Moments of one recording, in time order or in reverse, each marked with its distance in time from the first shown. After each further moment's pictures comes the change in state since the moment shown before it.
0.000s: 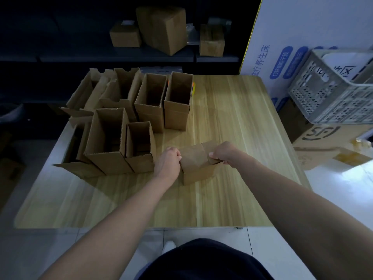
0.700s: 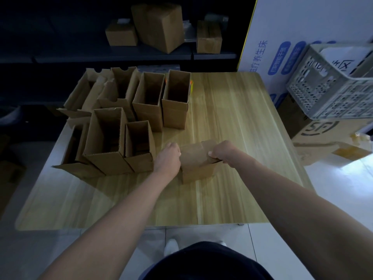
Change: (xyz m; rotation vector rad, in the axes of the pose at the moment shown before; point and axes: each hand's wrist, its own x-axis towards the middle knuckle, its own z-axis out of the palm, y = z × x) left_hand 0.004 0.008 -0.010 0.153 -0.064 0.061; right_hand 0.000 0.006 0.002 0.306 -0.055 -0.010
